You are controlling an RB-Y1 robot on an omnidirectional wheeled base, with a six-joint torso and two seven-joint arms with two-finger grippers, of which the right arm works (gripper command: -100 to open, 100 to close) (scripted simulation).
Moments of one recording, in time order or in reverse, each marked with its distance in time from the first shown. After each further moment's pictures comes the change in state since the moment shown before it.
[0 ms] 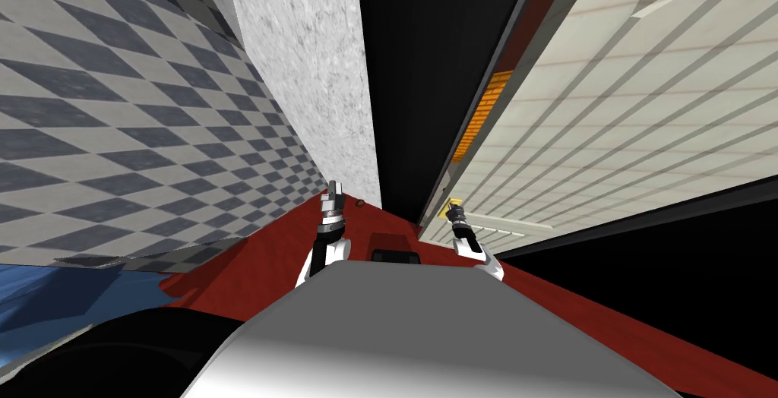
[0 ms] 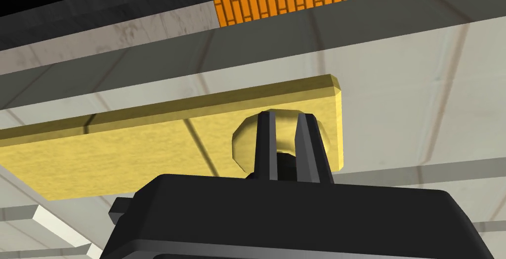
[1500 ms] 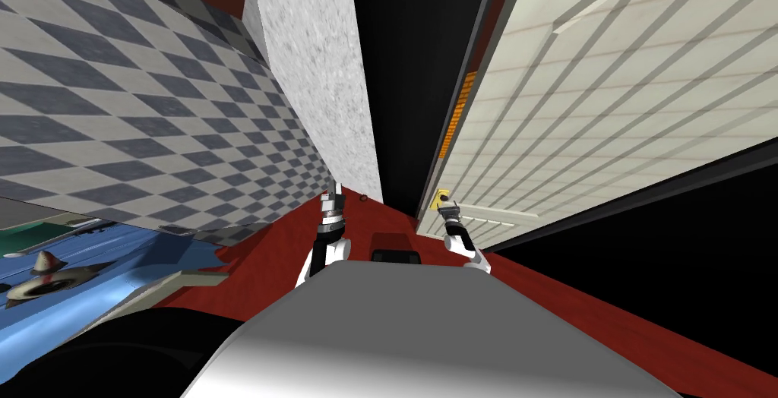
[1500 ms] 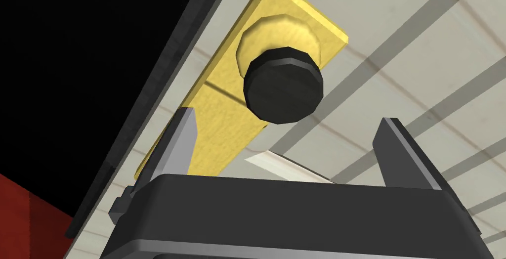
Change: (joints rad) arm 0.006 0.074 0.055 -0.071 -0.245 0.020 -0.380
